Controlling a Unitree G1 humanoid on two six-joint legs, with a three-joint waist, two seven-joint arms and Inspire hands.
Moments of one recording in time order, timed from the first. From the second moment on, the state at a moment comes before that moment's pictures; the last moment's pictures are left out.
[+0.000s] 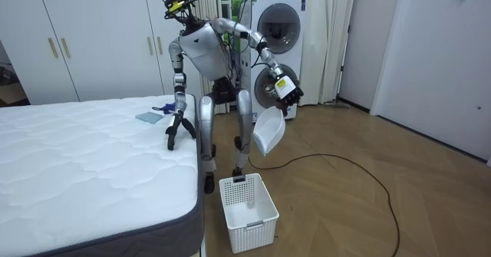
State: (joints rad) left arm -0.29 0.86 -0.52 0.69 0.93 0.04 0.00; right arm -0.06 -0.51 0.27 0.49 -0.37 -0.17 -0.35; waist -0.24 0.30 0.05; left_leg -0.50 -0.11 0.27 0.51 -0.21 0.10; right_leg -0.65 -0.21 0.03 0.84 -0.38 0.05
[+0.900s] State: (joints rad) left arm -0.19 0.67 -0.53 0.65 0.74 -0.01 0.09; right arm 0.00 -0.50 0.33 0.55 -0.27 -0.15 -0.37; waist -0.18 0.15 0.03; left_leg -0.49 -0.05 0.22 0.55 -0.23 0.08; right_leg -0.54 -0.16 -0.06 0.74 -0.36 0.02
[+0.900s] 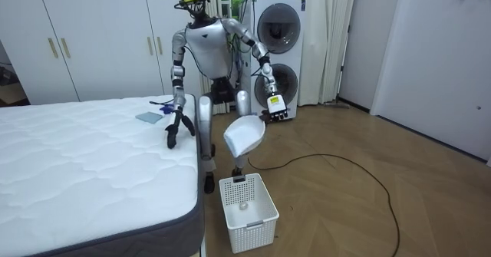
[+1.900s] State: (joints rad) left arm 0.04 0.46 -0.22 0.38 0.57 -0.02 0.08; right arm 0.04 -0.39 0.27 0.52 -0.16 -0.13 -0.40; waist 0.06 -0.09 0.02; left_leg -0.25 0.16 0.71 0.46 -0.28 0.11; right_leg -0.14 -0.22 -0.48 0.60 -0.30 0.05
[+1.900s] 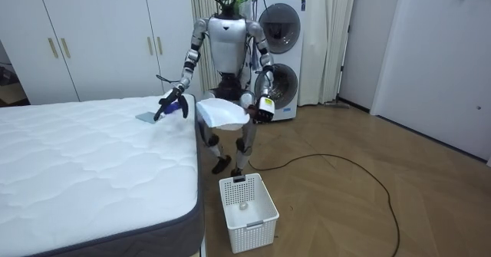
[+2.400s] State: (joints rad) left arm 0.15 0.38 -0.23 0.37 0.39 0.00 0.06; right arm 0.21 -0.38 0.20 0.35 -0.22 -0.15 -0.39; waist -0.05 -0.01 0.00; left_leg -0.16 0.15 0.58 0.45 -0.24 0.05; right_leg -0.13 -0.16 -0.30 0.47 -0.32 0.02
